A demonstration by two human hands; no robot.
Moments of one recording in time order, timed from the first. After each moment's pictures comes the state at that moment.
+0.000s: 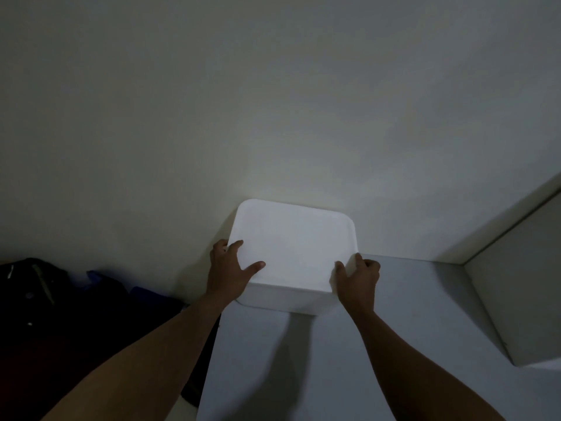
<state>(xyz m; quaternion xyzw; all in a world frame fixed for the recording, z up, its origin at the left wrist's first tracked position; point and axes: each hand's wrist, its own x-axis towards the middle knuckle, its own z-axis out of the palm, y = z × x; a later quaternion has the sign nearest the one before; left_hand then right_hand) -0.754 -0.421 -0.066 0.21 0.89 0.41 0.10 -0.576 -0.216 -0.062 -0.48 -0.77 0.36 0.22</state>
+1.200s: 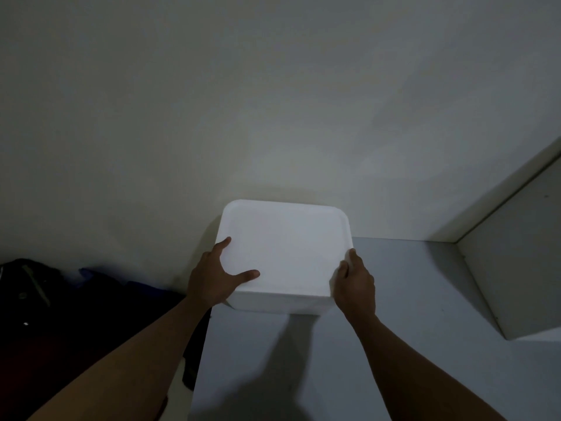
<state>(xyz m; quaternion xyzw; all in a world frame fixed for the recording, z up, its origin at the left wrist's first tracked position) -0.730 -0.435 -0.055 0.19 0.90 0.34 0.21 -0.537 -0.222 -0.073 -0.48 -0.80 0.31 0.20</state>
